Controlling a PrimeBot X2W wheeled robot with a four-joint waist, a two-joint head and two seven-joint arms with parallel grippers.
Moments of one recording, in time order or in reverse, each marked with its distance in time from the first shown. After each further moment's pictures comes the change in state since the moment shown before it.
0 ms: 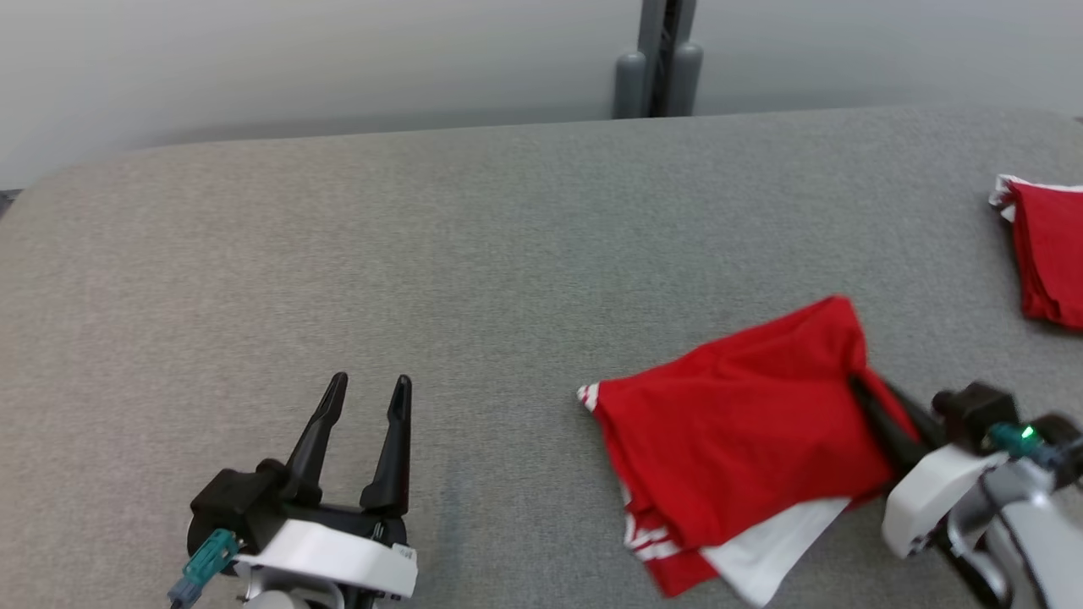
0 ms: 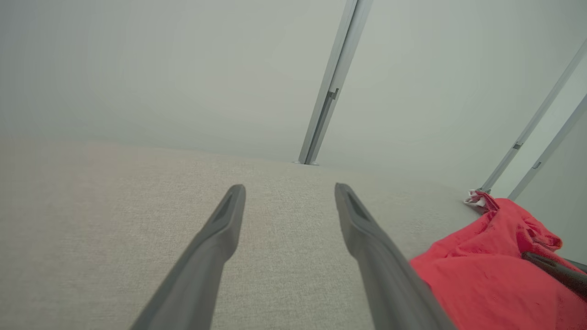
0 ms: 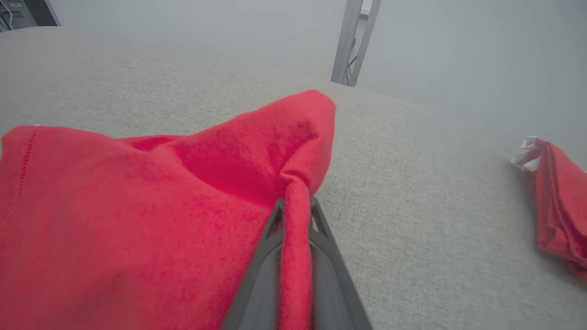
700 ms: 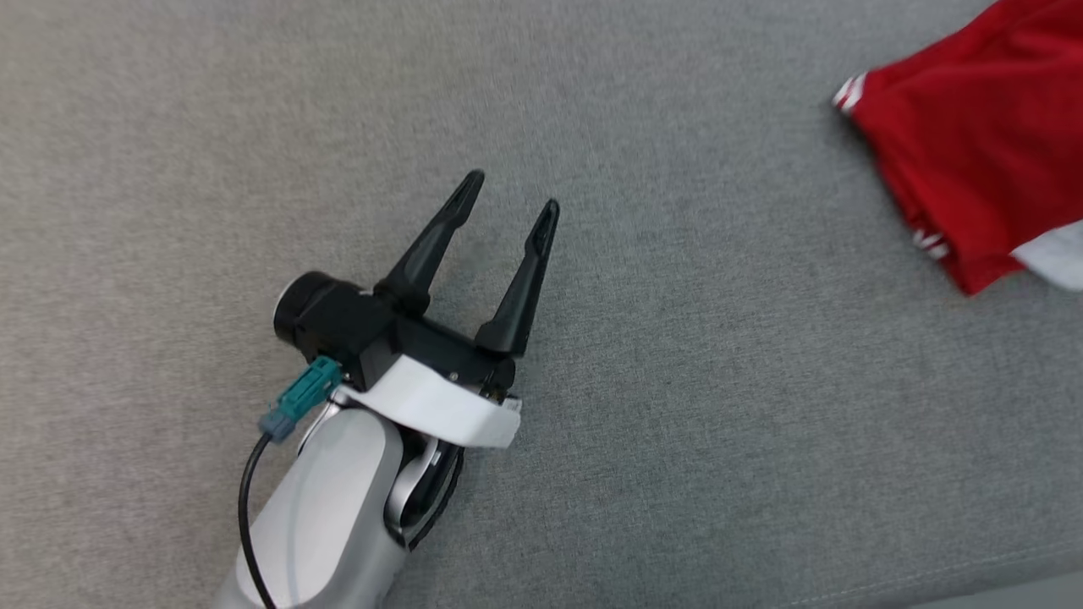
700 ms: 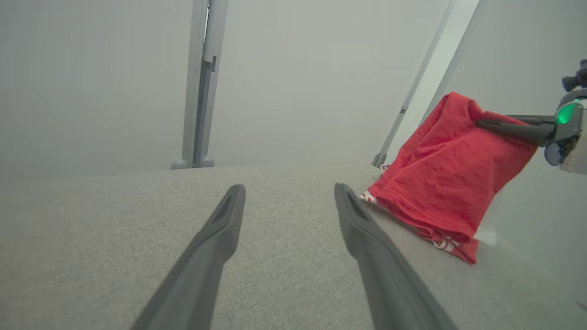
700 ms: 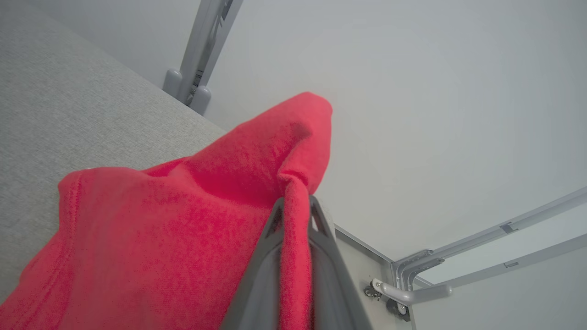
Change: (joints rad) left arm -0.390 -0.001 -0.241 0.003 0.025 -0.007 0.000; right arm -0.391 -0.513 -0.035 -0.226 0.007 0.000 0.099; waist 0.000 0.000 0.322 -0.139
